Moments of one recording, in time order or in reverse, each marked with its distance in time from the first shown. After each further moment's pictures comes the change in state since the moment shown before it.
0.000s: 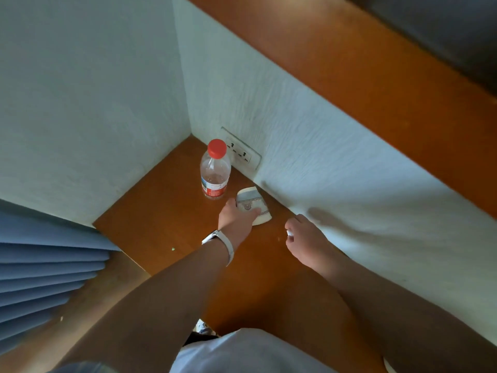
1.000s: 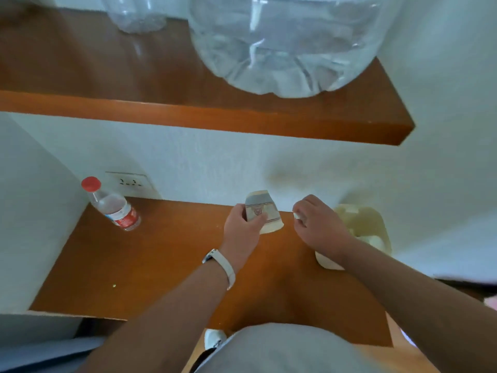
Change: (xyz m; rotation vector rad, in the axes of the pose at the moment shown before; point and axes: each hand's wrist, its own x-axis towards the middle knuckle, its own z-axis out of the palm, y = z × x) left_hand -0.232 0.037 0.113 -0.007 -0.394 0.467; right_hand -0.255 0.125 -0.002 0.262 0.648 0.198
